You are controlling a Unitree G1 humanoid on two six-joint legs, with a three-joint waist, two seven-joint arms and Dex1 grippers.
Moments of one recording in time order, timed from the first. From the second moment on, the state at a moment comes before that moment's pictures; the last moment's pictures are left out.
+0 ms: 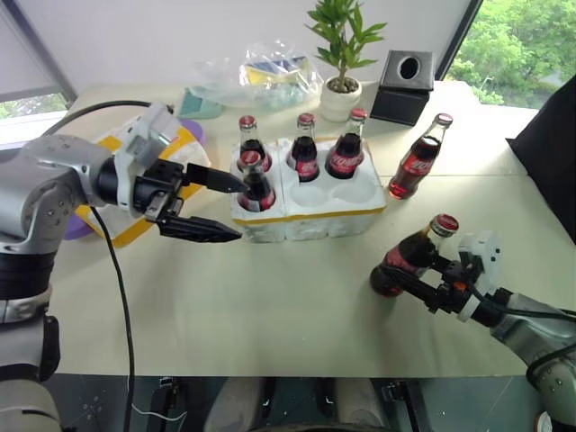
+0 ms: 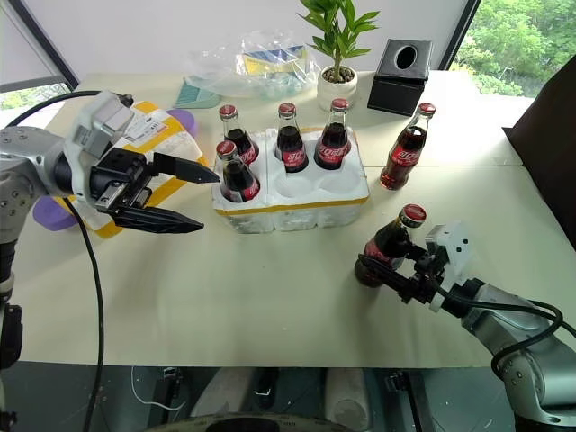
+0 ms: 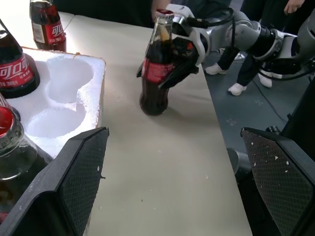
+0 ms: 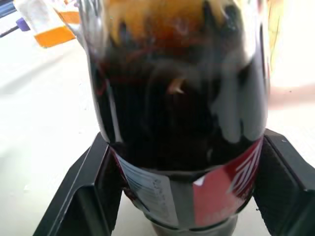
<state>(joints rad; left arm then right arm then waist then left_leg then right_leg) -0.76 0.93 -0.01 -0.13 -0.75 0.83 -1.45 0.19 -0.63 -0.36 -0.51 0.73 0.63 0.75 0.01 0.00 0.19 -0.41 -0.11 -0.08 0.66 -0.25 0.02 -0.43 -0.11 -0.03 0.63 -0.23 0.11</state>
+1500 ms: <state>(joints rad) -0.67 0.96 0.10 -0.23 -0.82 0.84 -1.30 -0.70 -0.49 0.07 0.06 0.48 0.58 0.82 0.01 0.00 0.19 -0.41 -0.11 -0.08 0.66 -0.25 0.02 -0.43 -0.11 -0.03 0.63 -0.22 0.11</state>
